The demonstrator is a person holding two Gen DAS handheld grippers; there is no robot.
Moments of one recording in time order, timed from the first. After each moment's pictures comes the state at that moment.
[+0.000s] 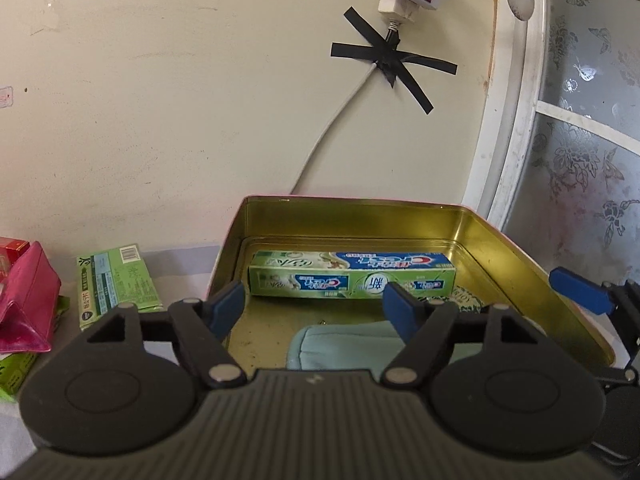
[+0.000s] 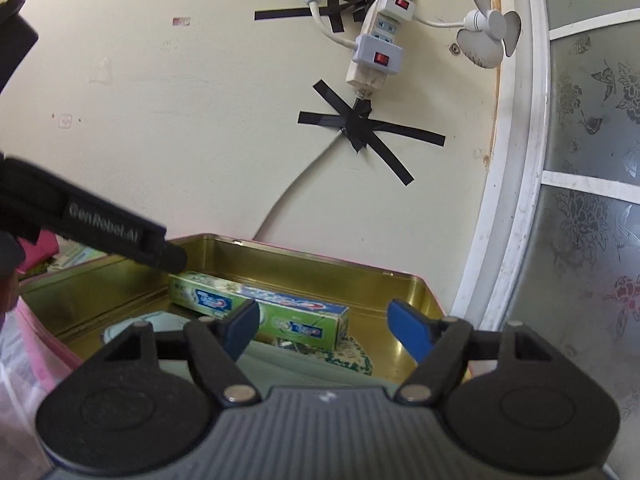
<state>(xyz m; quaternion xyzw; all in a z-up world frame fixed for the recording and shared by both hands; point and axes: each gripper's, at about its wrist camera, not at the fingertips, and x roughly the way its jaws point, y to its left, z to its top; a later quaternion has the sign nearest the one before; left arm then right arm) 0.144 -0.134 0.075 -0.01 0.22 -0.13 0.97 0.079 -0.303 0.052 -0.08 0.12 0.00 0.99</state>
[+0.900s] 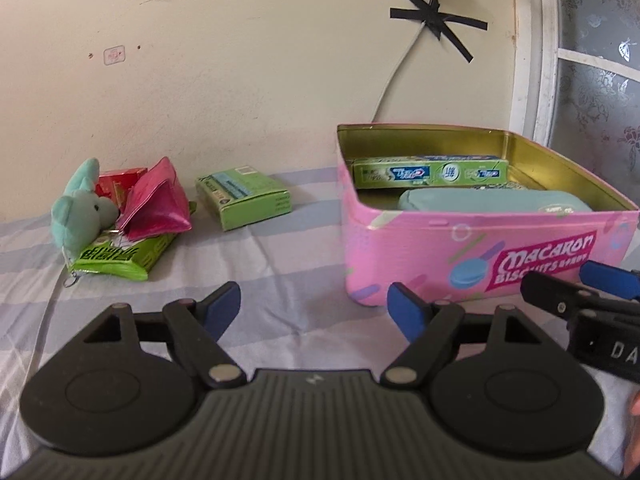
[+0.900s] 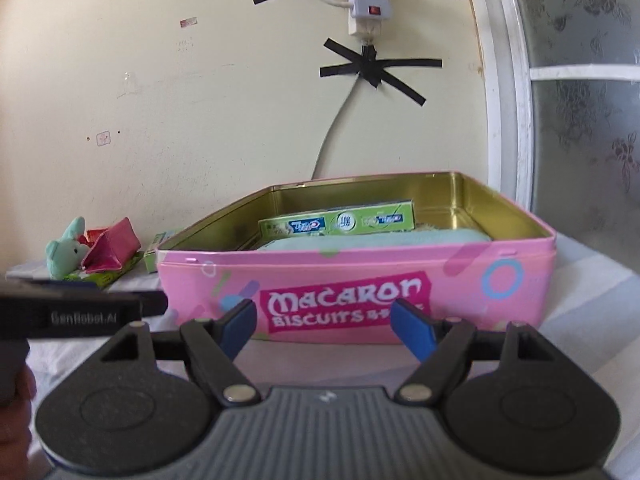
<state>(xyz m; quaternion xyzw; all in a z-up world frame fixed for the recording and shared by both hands) 0.064 -0.068 0.032 0.04 0.25 -0.05 0.96 0.007 -0.264 0.034 0.08 0.22 0.03 0.97</state>
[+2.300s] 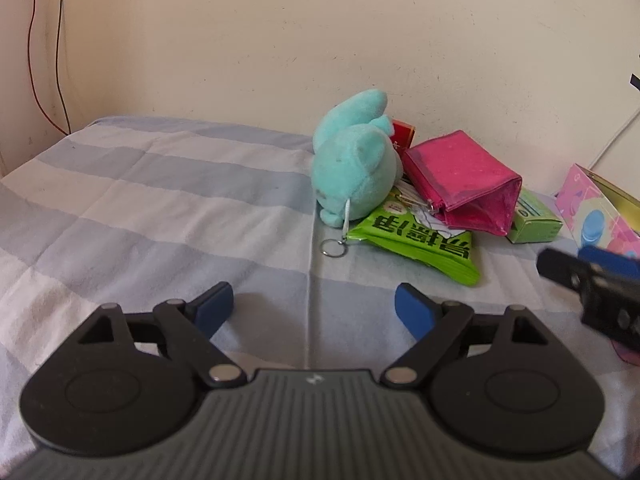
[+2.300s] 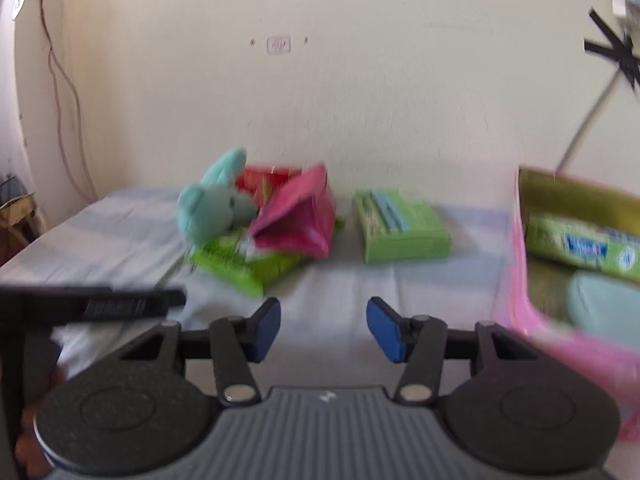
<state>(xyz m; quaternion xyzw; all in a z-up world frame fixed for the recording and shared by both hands) 0.090 0.123 0.026 -0.09 0.30 0.12 0.94 0.121 -0.062 0.052 -0.05 0.26 0.19 0.94</state>
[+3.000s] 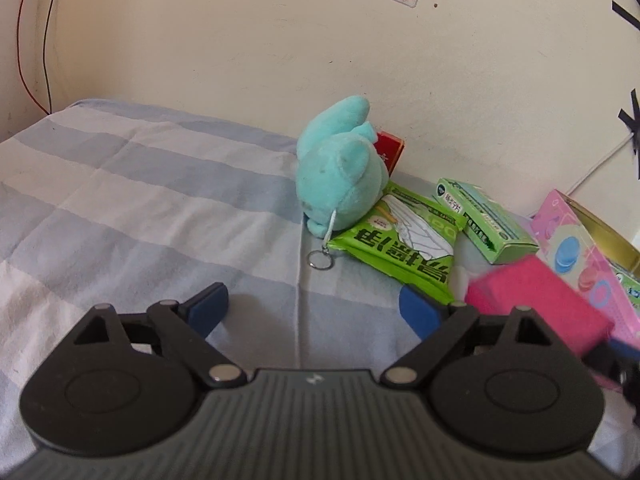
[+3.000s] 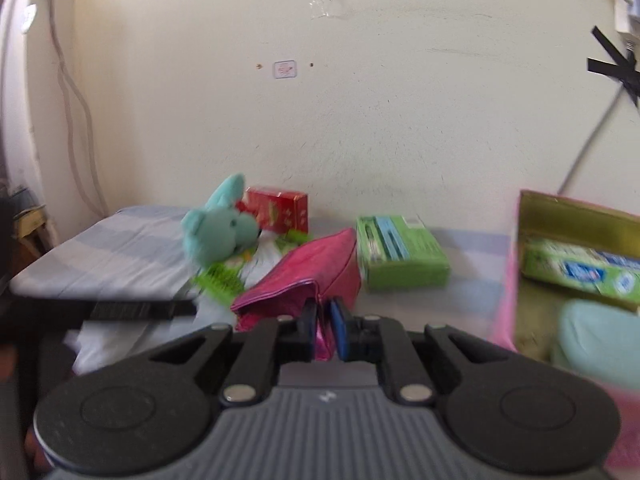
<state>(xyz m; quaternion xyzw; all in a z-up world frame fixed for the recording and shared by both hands) 0.089 0.141 0.028 -0.16 0.29 0.07 0.94 0.069 -0.109 0.057 -0.03 0.26 0.25 0.93</state>
